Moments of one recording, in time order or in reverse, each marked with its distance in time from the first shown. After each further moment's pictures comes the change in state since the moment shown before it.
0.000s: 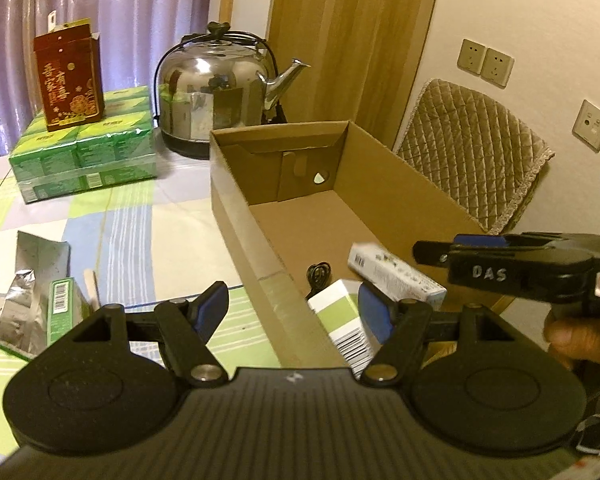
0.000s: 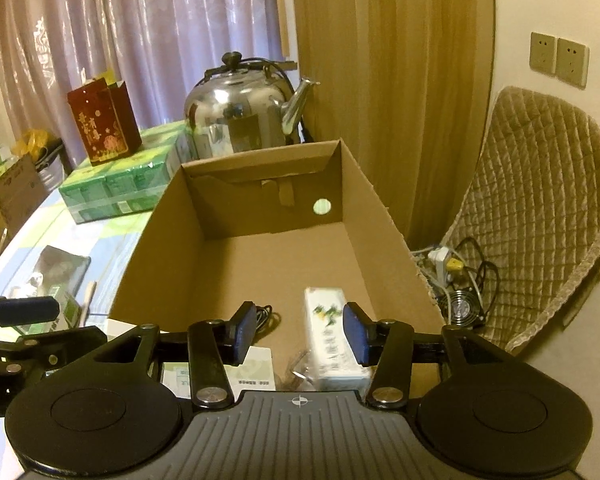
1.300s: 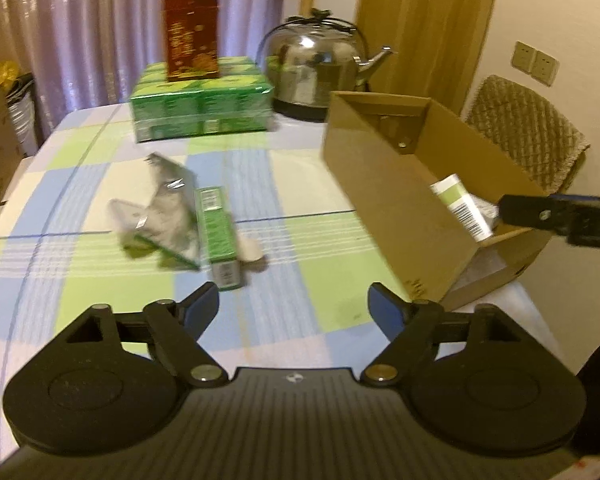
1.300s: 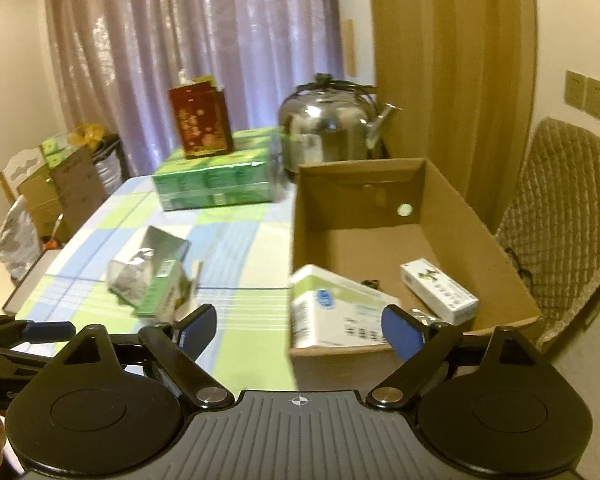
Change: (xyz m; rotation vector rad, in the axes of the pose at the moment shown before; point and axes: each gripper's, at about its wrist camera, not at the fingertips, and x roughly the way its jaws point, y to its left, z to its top) left arm -0.106 0.088 -0.082 -0.084 0.041 0.169; right arm -0.087 0.112 -0.037 -0.071 -0.038 0.106
